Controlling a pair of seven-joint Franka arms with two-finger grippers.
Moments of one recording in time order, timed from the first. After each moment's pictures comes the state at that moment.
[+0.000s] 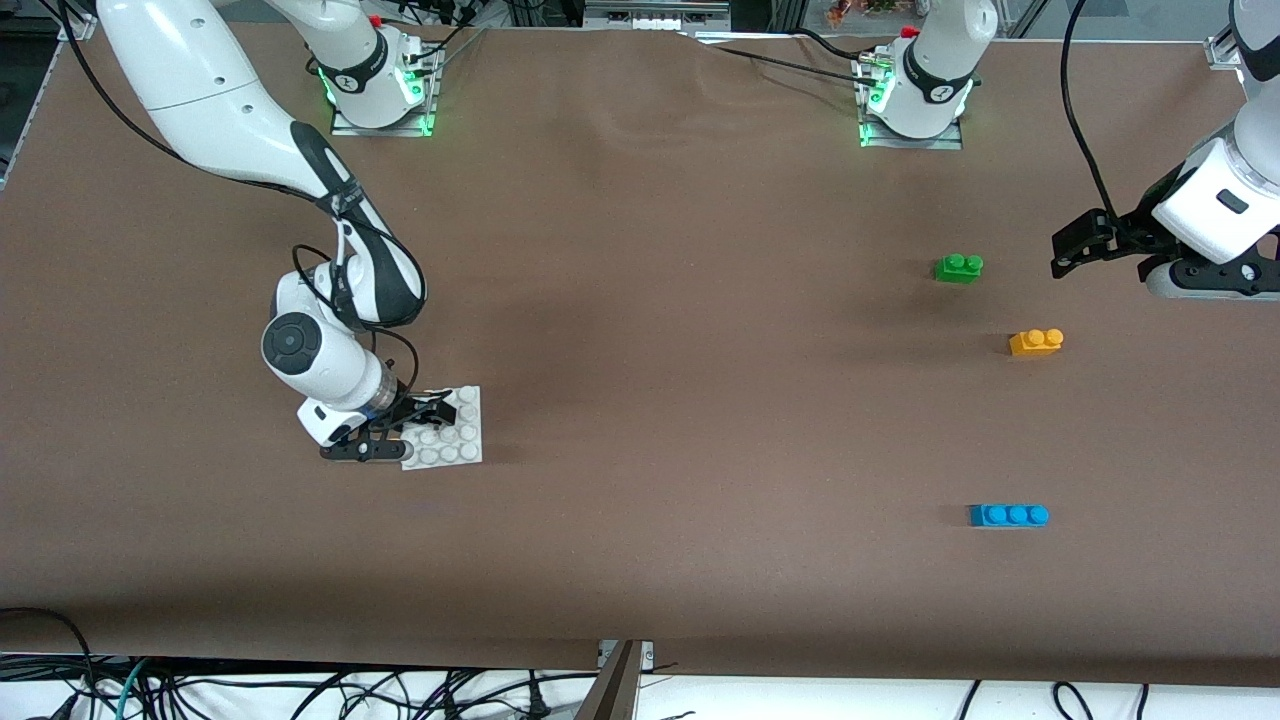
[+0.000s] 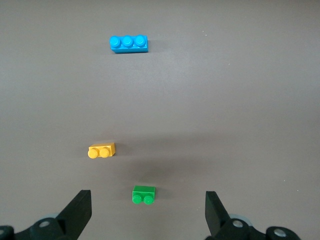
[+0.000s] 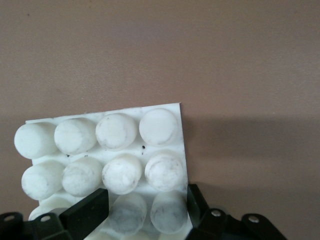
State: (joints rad) left arm 0.07 0.01 -0.11 -1.67 0.01 1.65 -0.03; right arm 0.10 0.68 0.15 -1.79 -0.07 2.56 0.27
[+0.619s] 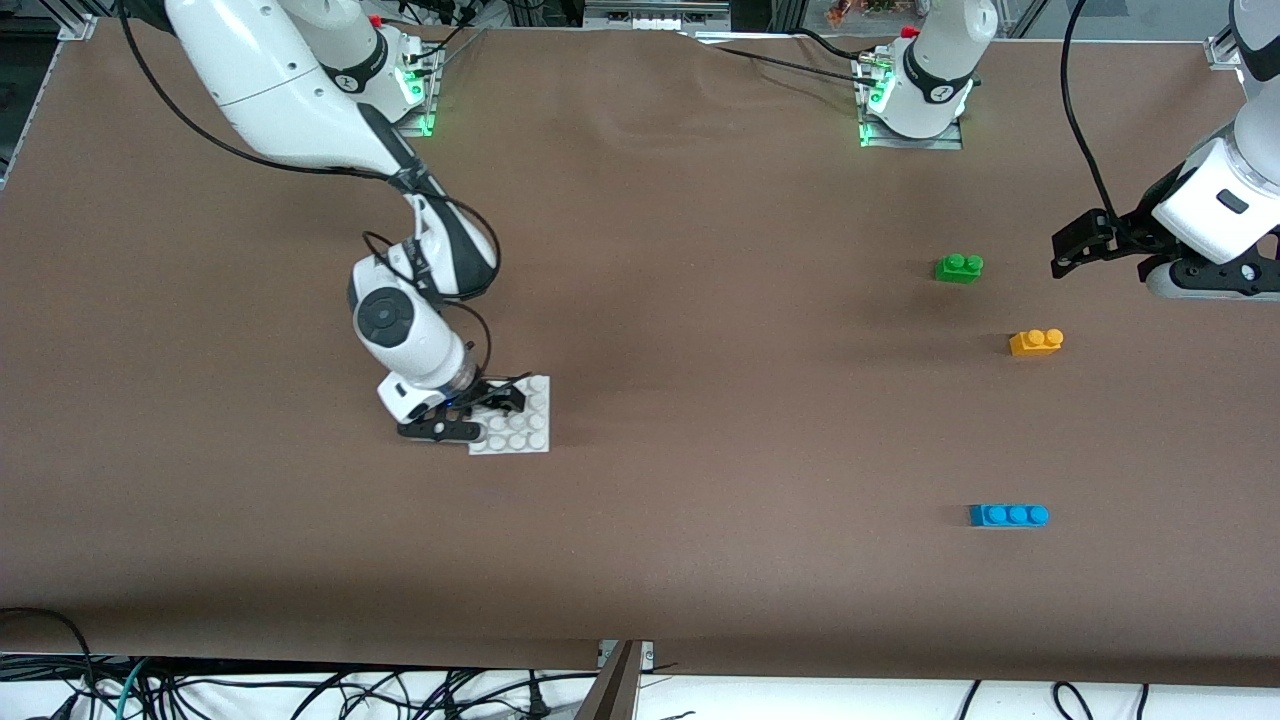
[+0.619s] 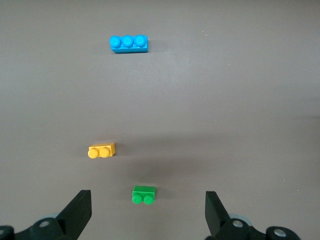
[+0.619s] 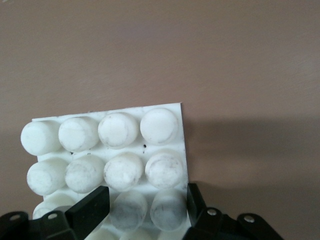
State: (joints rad) left arm 0.07 0.01 -0.11 -1.67 0.01 1.65 -0.03; right arm 0.30 0.70 0.15 -1.77 -0.07 2.59 0.54
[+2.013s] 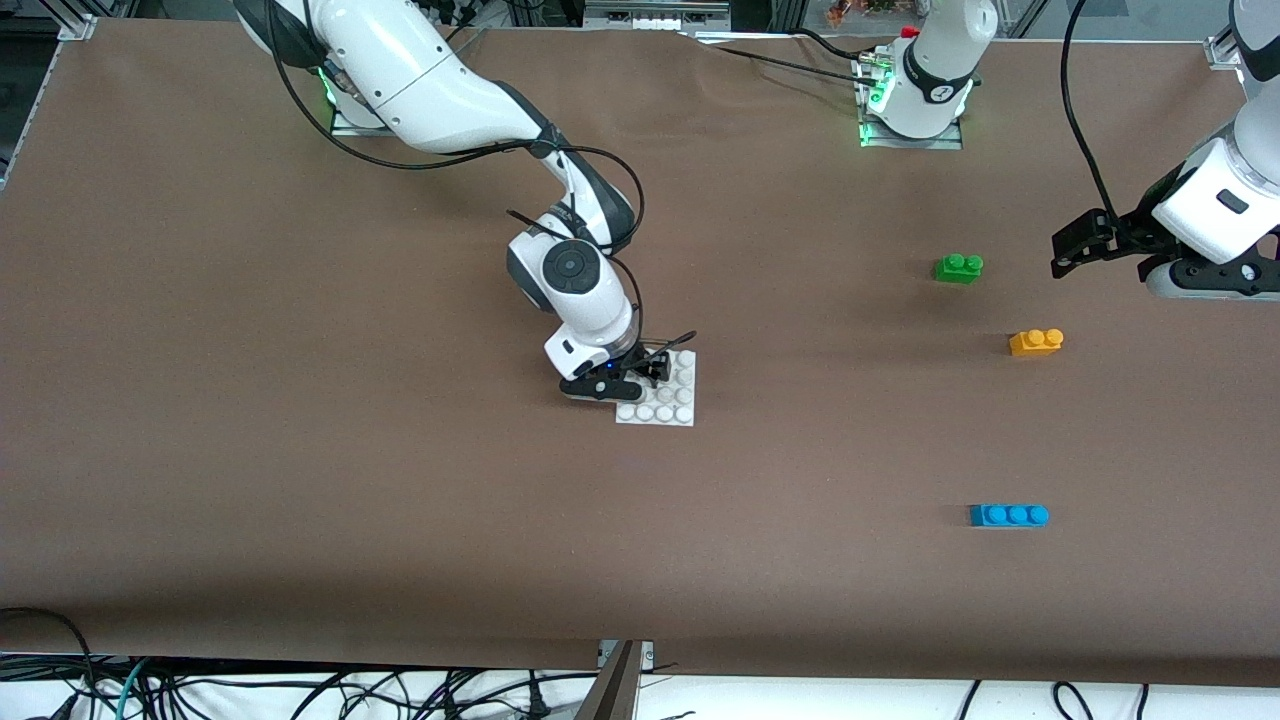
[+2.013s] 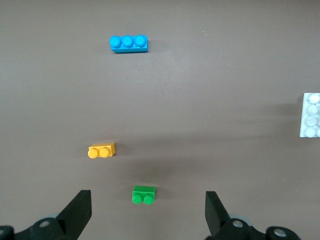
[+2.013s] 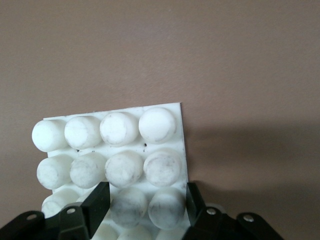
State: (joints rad) left arm 0.07 0.01 -0.11 -1.67 0.01 1.65 -0.03; right arm 0.63 0.89 0.13 -1.45 -0.07 2.56 0.91
